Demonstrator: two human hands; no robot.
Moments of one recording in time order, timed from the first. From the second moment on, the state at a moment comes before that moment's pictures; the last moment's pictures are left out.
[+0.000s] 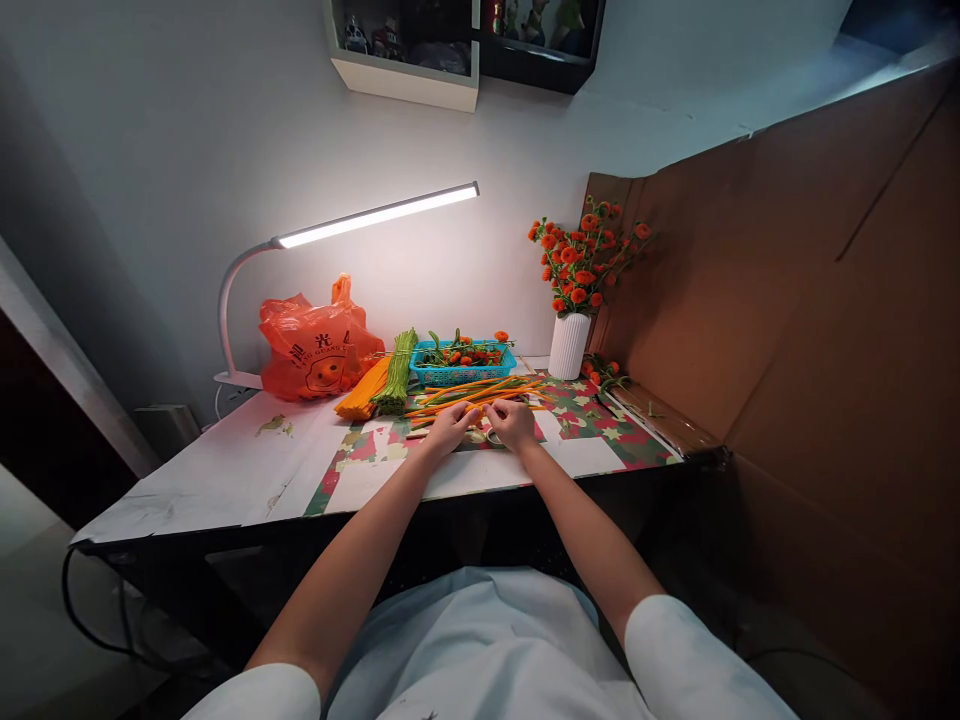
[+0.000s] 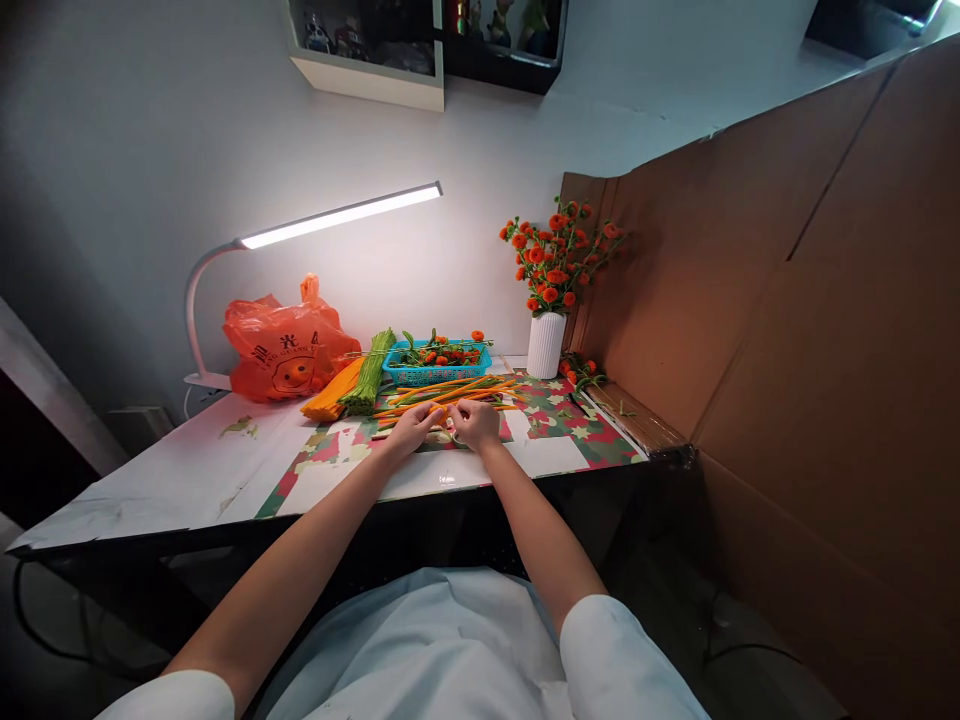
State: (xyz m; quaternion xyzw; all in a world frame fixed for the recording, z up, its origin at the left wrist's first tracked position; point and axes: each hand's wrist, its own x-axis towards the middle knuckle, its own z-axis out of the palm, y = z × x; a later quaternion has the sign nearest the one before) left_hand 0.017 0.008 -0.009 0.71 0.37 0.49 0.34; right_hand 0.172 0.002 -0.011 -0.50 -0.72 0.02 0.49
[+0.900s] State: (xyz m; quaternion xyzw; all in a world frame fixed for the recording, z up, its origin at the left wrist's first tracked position) left_hand 0.011 0.004 -0.008 0.80 0.41 0.39 0.20; right_hand 0.190 0.005 -0.009 -0.53 -0.72 -0.02 0.45
